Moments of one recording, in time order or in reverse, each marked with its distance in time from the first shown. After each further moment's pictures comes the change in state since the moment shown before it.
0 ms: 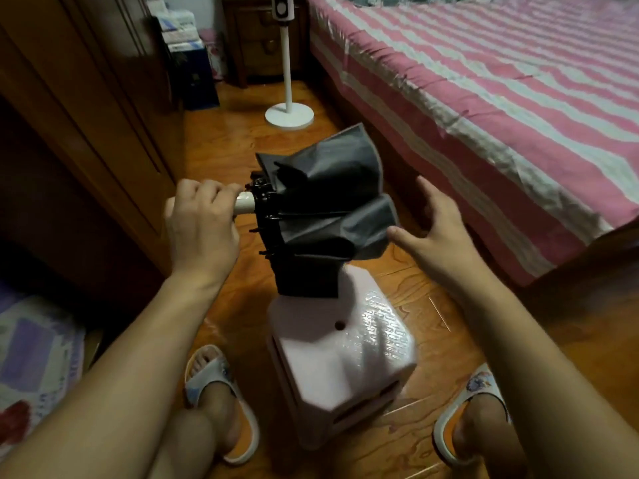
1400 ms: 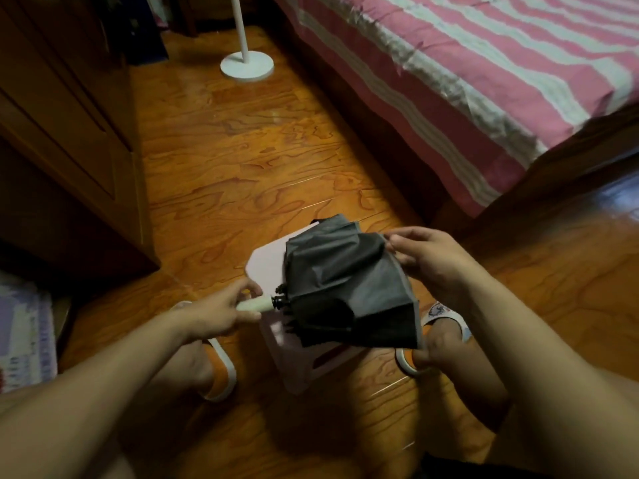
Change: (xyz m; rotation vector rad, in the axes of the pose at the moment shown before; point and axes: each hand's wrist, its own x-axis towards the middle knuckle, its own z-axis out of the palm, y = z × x) left_hand -0.158 0.036 0.026 -0.767 -1.432 -0.383; right_hand -0.117 0.059 -0.041 0.623 -0.253 0.663
